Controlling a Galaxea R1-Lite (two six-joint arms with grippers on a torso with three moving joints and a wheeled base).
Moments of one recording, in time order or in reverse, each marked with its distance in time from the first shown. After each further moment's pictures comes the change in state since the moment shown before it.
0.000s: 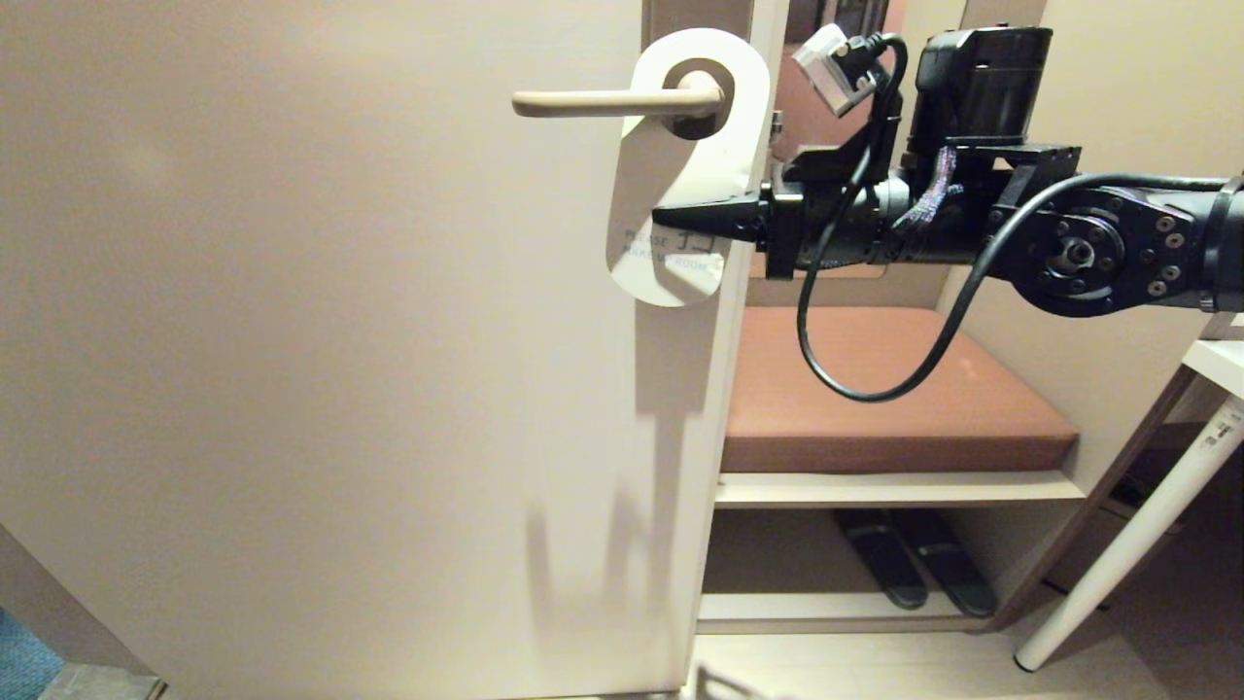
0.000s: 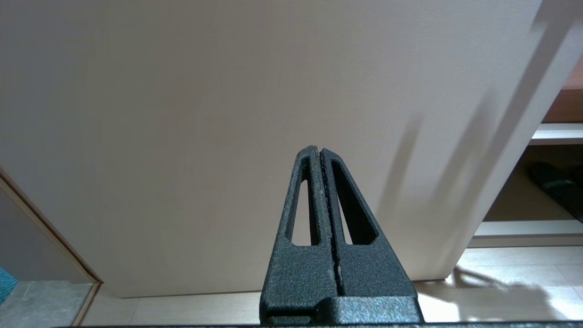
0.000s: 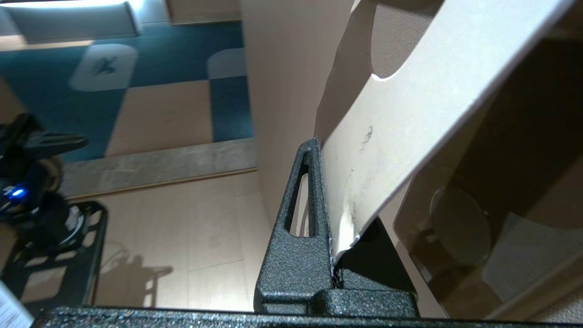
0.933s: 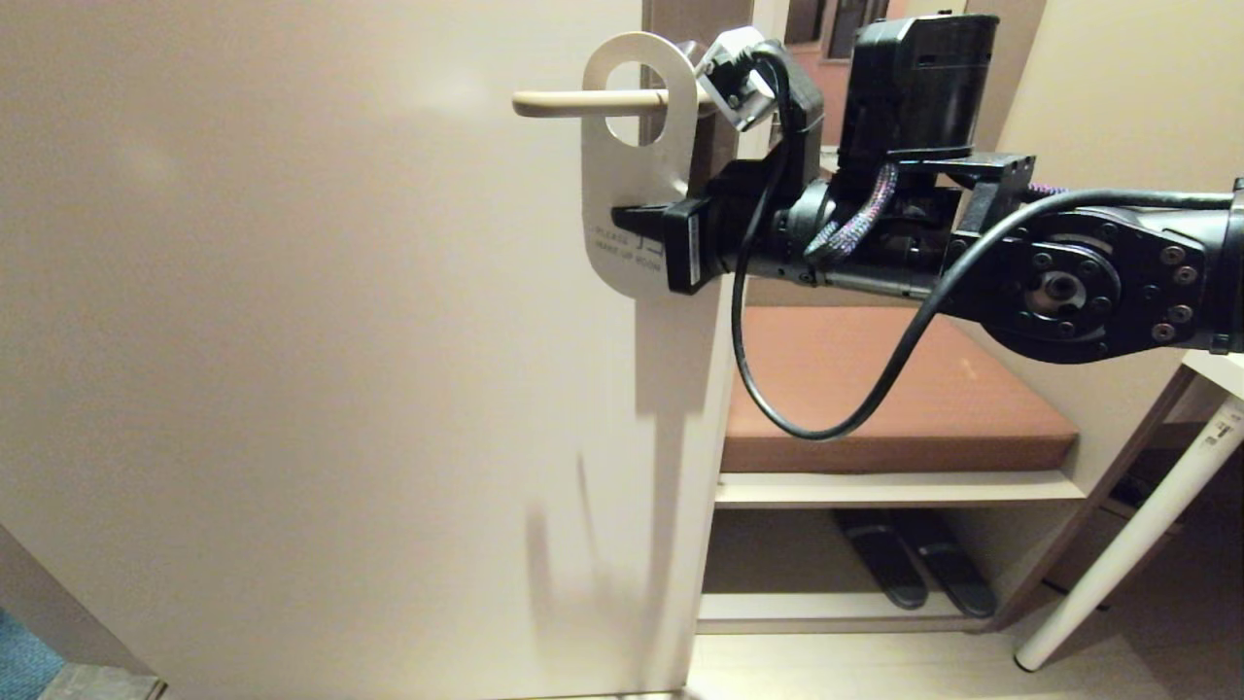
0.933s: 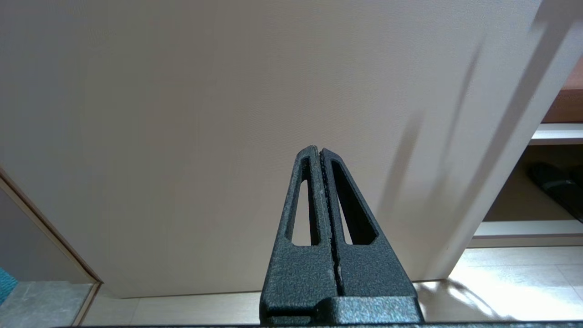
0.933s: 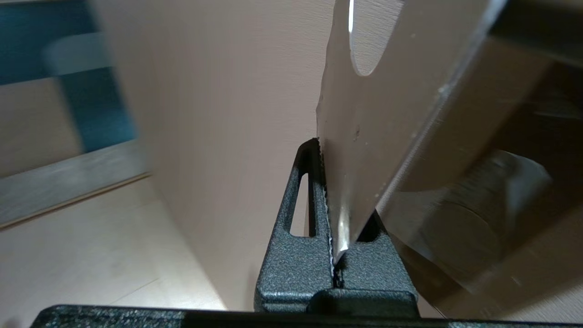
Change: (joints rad) left arm 0.000 0.000 0.000 0.000 0.000 0.000; right arm 0.194 -0.022 0.030 0.002 -0.592 -0.069
